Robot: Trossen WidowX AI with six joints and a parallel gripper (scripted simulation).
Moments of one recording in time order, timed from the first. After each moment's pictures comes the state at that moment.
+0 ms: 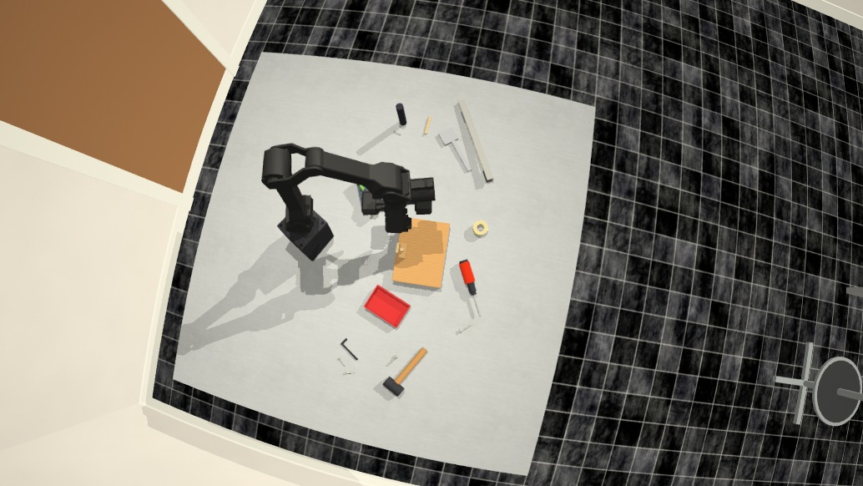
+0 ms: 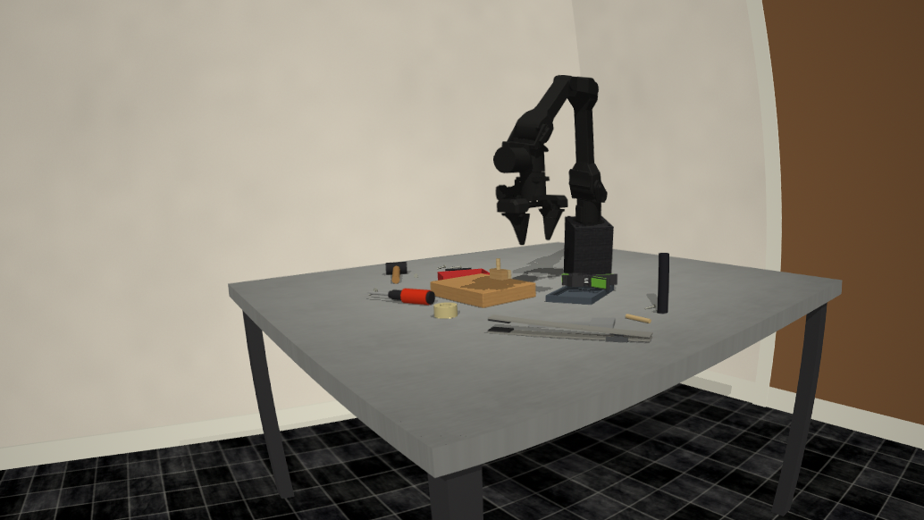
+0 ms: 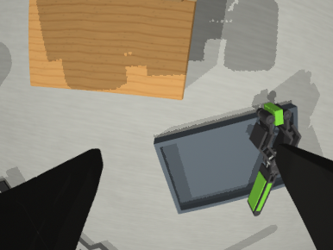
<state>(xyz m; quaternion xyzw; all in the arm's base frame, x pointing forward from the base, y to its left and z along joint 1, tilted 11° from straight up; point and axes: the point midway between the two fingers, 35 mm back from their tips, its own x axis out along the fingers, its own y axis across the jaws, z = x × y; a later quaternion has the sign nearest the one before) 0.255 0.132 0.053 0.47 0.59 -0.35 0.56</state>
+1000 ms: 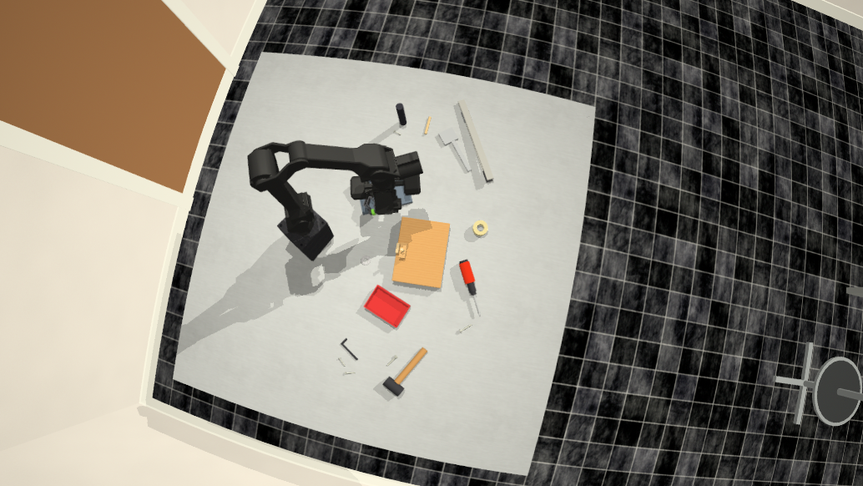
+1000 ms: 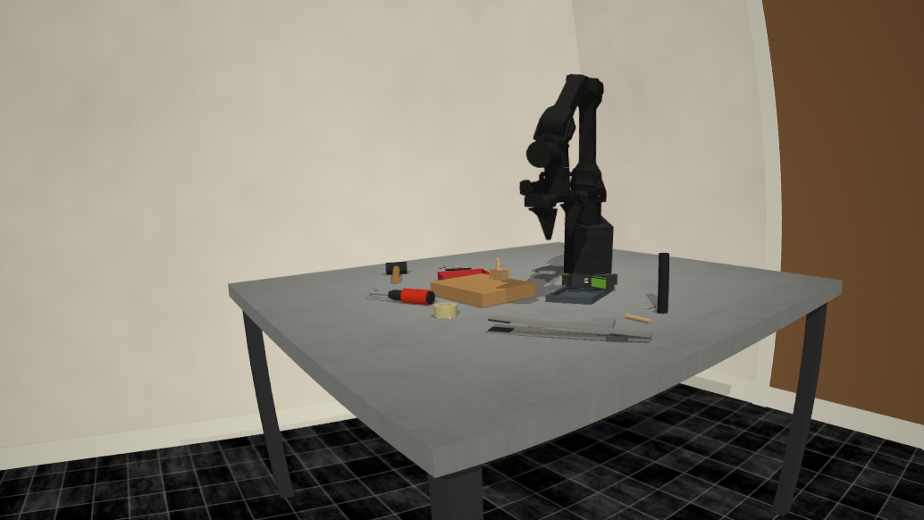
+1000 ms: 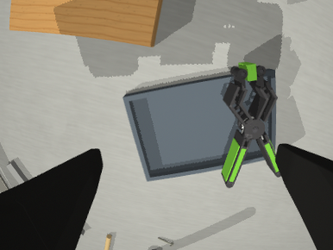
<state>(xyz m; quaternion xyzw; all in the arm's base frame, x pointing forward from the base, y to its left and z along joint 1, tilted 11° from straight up) 0.210 0.163 0.066 0.44 0.60 -0.32 0.58</state>
